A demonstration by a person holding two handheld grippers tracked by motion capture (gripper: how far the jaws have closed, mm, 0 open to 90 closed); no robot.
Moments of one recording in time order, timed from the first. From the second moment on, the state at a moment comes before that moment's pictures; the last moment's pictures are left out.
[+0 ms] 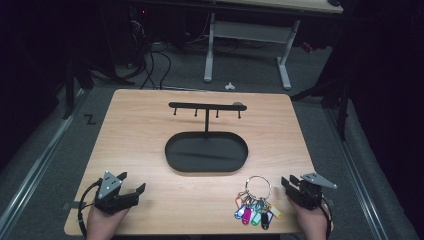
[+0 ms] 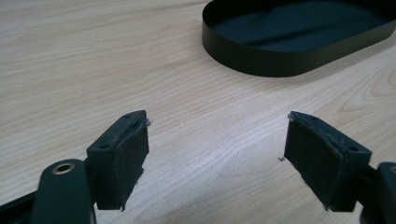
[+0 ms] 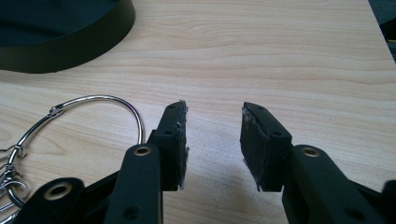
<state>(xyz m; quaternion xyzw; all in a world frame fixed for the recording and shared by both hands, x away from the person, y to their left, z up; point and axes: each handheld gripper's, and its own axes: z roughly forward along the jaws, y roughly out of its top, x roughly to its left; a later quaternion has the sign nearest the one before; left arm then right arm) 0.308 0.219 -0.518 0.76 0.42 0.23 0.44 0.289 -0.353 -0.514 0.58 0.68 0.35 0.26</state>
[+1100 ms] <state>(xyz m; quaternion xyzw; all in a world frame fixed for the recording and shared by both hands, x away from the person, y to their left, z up) 0.315 0.204 -0.515 0.76 0.39 0.22 0.46 0.279 -0.346 -0.504 0.54 0.71 0.38 0.24</state>
